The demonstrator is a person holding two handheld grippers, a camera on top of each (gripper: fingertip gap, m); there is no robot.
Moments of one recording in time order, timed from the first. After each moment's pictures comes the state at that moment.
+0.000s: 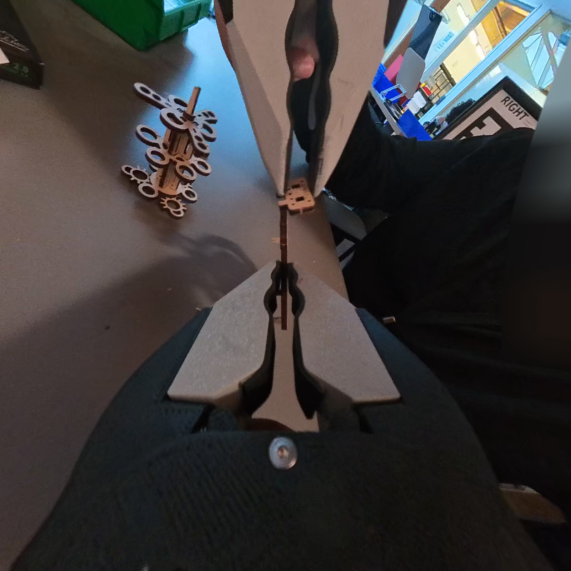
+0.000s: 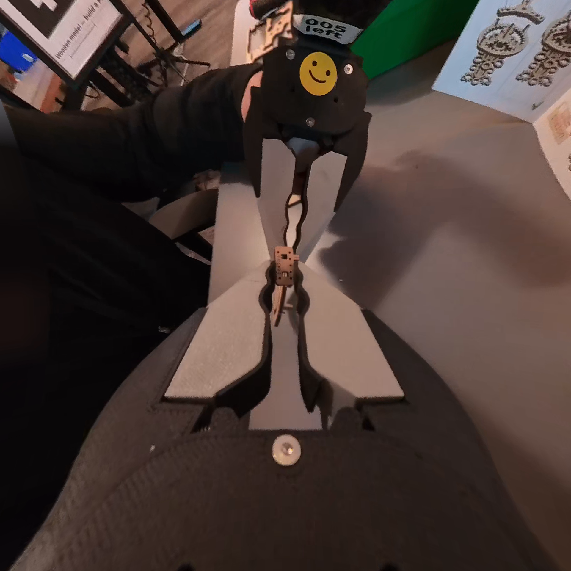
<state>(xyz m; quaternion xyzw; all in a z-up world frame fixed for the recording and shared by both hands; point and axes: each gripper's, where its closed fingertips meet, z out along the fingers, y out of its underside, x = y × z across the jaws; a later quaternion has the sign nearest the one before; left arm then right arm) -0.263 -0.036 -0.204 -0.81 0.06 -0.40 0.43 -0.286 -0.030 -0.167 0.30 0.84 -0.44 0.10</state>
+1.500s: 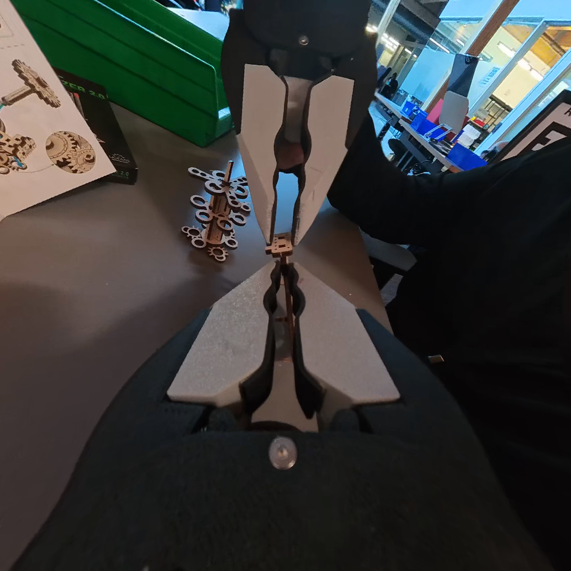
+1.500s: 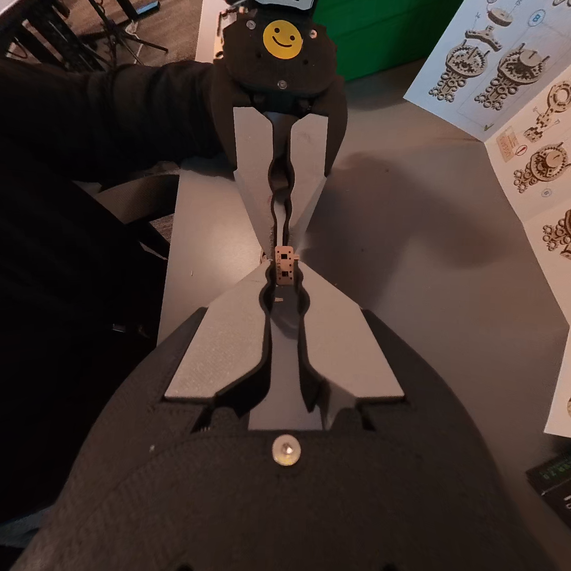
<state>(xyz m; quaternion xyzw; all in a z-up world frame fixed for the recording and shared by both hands) -0.279 -0.022 -0.190 -0.78 0.06 -0.29 0.55 -0.288 -0.026 -0.183 0.28 0.85 -0.44 0.02</state>
